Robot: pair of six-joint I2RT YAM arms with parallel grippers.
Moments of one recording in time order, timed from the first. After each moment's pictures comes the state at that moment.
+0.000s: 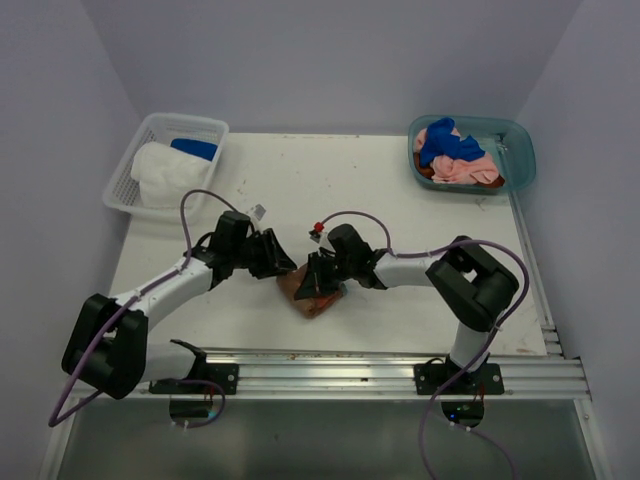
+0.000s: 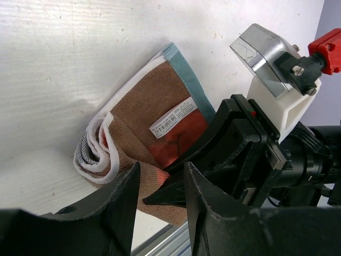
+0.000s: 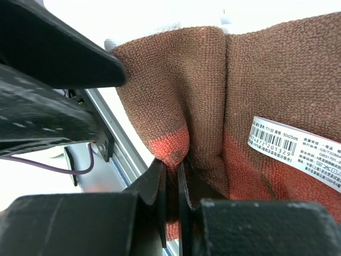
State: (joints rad) left arm -0.41 1.29 0.65 -0.17 0.41 -0.77; right arm 0.80 1.80 0.86 0.20 -0.55 0.80
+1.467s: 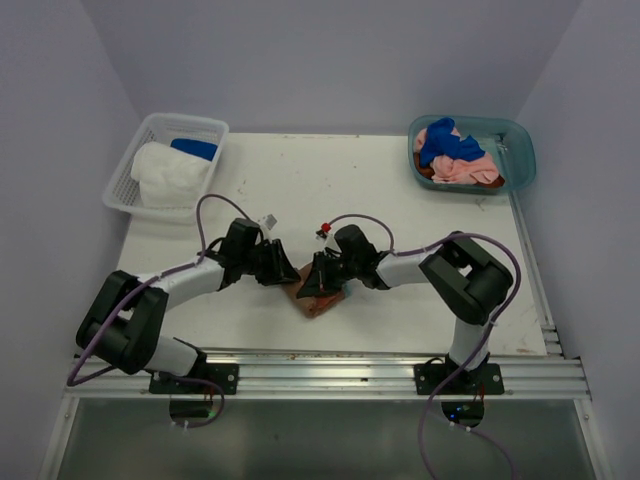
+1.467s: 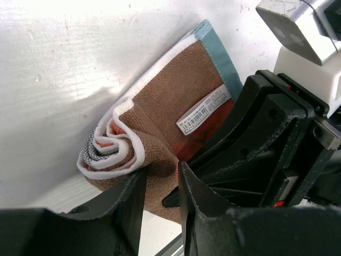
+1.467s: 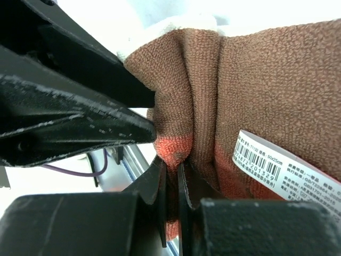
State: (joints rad) left arm -0.44 1.41 0.60 -0.05 0.44 -0.71; right arm 0.76 1.85 0.81 0.33 -0.62 0.89
